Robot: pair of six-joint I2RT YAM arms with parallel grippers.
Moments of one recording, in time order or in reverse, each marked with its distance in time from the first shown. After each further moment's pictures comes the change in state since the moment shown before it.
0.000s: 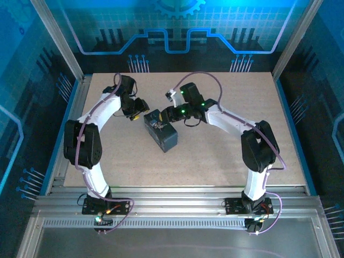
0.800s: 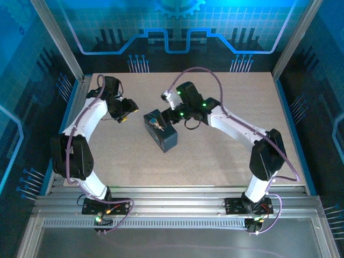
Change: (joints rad) left arm 0.105 -0.175 -0.106 -0.051 0.000 0.004; right arm 0.108 -0.082 0.091 -0.192 0.204 -0.257
